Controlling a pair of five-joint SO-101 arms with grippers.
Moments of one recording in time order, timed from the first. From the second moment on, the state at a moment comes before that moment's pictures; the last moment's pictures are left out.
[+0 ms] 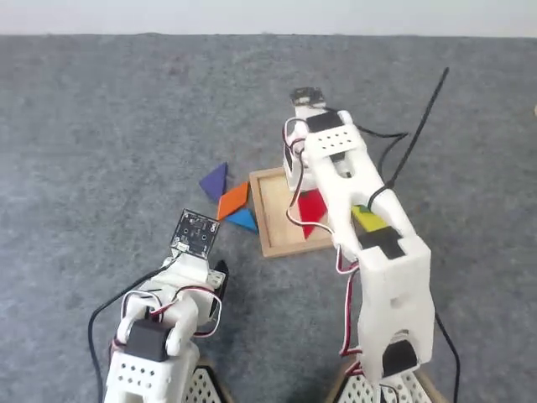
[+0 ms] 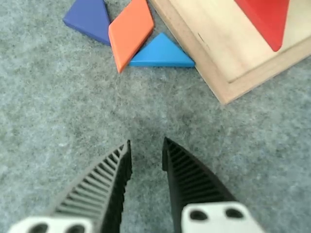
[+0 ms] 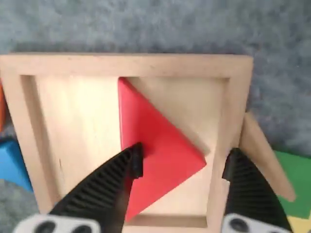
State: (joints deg) left arm 6.9 -102.9 97.3 72.0 0.3; right arm -22.1 34.9 -17.1 77.2 -7.8
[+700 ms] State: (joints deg) left arm 6.9 -102.9 97.3 72.0 0.3; right arm -34.6 36.5 -17.1 77.1 -10.2
